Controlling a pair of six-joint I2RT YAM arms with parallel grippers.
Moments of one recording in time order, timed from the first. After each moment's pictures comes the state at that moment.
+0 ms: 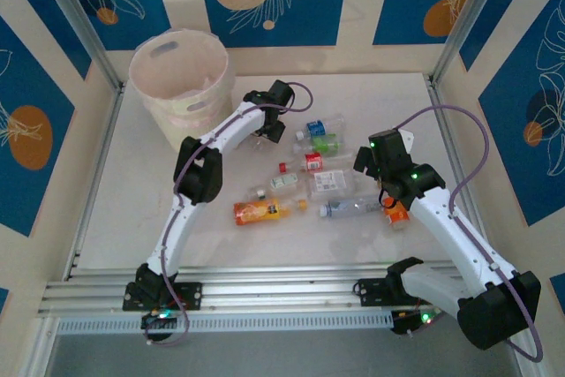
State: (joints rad) left arm -0.58 2.49 2.29 -1.02 -0.29 -0.09; right arm 0.37 1.02 0.91 -0.80 0.42 0.58
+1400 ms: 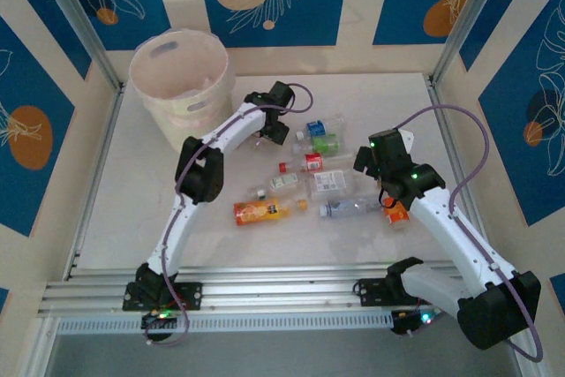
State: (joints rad) left arm -0.57 2.51 2.30 -1.01 -0.26 -0.10; right arm 0.37 1.02 0.91 -0.79 0.42 0.58
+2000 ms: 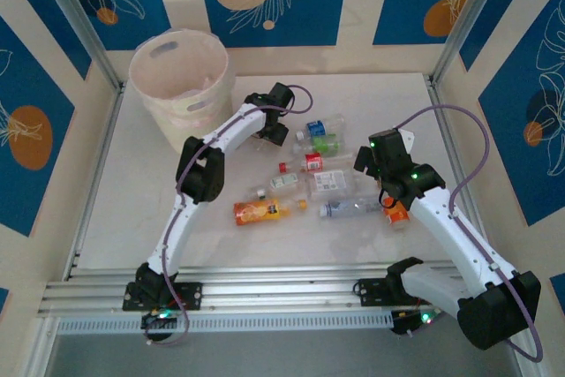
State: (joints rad) left arm -0.56 2.52 2.30 -1.01 -0.23 -0.10; right arm 0.37 1.02 0.91 -0.79 0.43 0.58
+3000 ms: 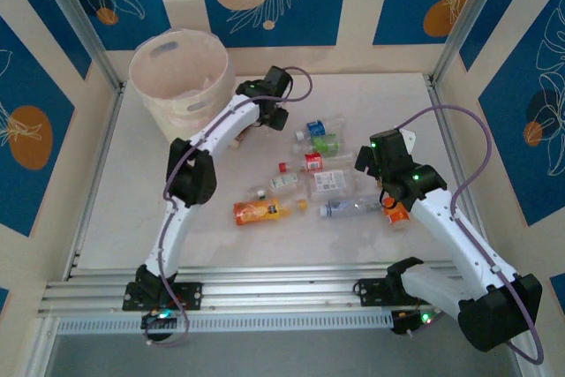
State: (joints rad) left arm -0.58 2.38 2.32 -1.01 -0.18 -0.09; right arm 0.37 1.01 0.91 -0.79 0.43 0.58
